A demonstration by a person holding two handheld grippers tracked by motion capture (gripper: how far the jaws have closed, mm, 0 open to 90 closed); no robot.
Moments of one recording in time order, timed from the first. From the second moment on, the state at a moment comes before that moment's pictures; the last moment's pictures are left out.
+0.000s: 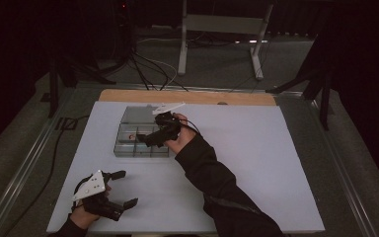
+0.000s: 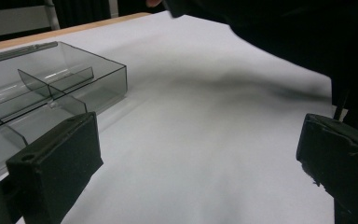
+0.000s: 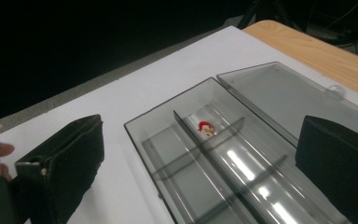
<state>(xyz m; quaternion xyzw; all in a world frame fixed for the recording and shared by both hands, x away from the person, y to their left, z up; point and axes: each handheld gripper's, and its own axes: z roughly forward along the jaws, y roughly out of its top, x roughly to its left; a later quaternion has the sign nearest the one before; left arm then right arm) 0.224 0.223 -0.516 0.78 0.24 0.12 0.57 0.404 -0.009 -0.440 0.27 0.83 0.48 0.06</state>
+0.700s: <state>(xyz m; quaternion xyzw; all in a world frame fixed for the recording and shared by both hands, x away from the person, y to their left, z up) 0.224 0.219 -0.517 0.78 0.24 0.12 0.56 0.367 -0.115 -0.424 0.28 0.82 0.49 0.10</state>
